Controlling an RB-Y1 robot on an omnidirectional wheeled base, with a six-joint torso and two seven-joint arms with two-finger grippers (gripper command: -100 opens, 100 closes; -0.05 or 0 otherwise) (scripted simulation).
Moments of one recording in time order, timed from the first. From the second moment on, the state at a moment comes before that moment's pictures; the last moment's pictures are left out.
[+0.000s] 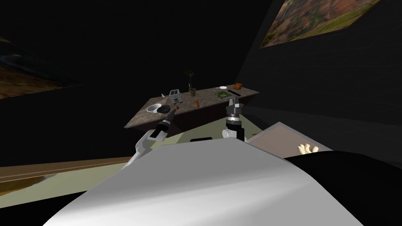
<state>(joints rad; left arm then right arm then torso) 0.27 0.65 -0.11 -1.95 0.02 0.04 -0.06 0.51 0.02 0.07 -2.30 -0.12 -0.42 0.05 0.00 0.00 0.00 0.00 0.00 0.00</state>
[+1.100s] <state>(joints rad) 0.15 0.82 -0.20 -1.77 -0.05 0.33 0.03 0.51 0.02 0.07 -2.30 -0.12 -0.42 0.05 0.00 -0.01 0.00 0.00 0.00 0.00</state>
